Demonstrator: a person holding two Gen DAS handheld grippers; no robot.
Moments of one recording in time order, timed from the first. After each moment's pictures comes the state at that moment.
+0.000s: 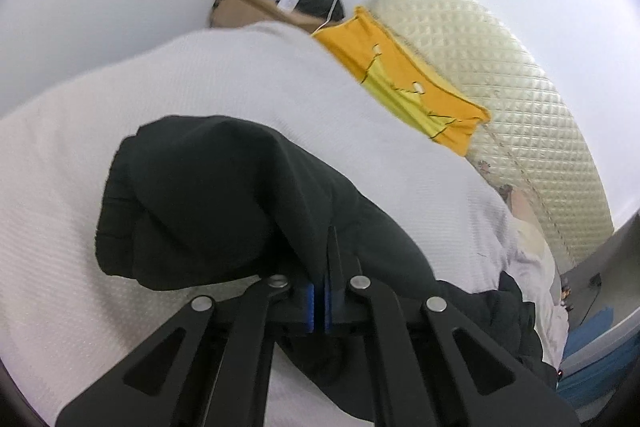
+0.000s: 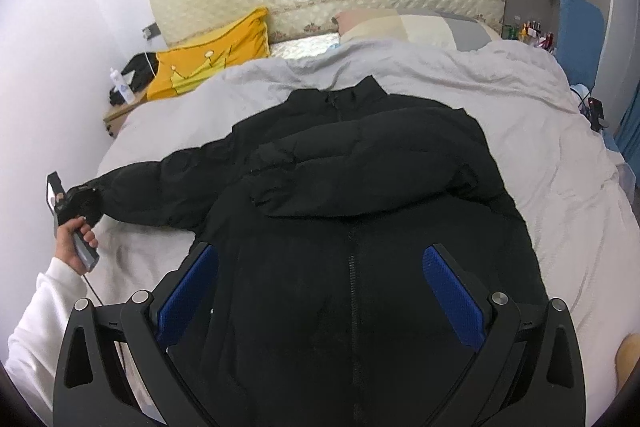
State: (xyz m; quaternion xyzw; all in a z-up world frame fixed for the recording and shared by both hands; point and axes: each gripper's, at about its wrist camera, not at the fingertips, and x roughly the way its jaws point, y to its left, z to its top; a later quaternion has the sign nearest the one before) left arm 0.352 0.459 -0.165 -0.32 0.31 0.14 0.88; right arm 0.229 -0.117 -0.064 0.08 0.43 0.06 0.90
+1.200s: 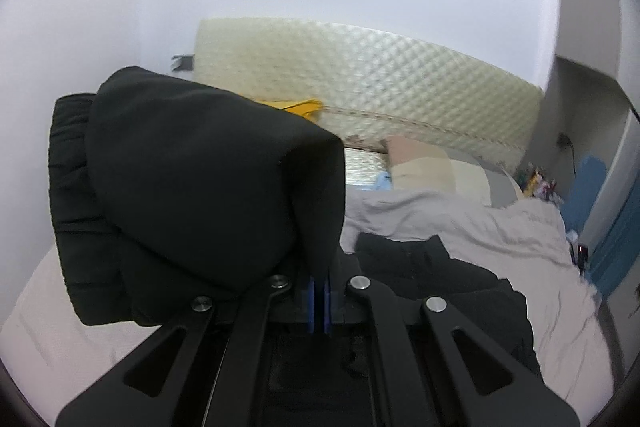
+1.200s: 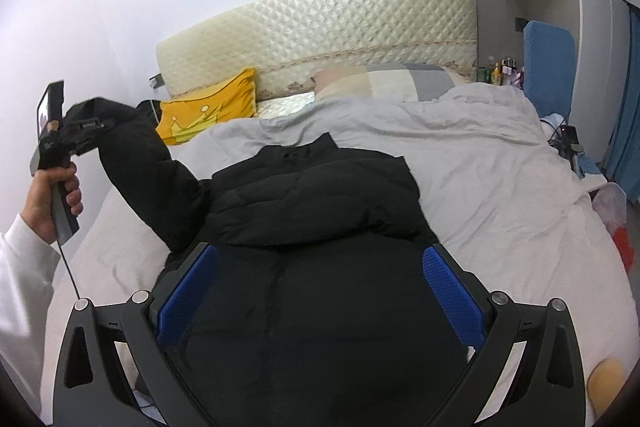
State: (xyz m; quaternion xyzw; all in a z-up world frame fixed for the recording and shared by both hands) left arm 0.351 0.133 0.013 -0.05 0.27 0.01 0.96; right arm 0.175 -0.250 -0.037 0.08 0.34 0.06 0.94
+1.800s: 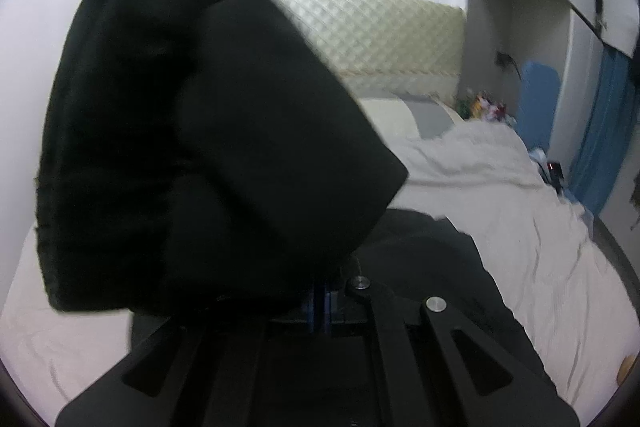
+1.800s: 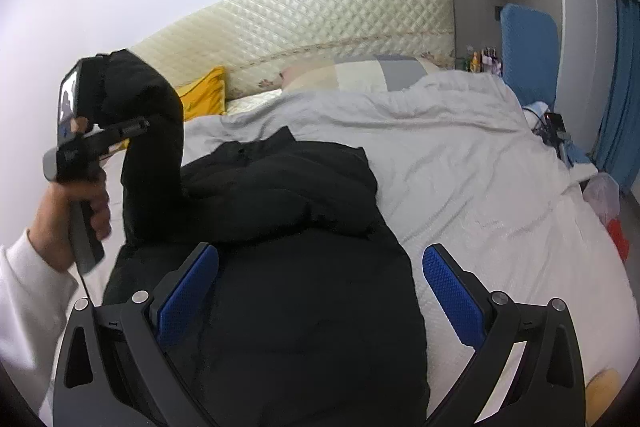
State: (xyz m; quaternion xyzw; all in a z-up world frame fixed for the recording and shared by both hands) left arm 0.373 -0.069 -0.070 0.04 0.30 -0.10 0.95; right arm 0.200 -0.321 -0.099 0.10 0.34 0.03 0.93
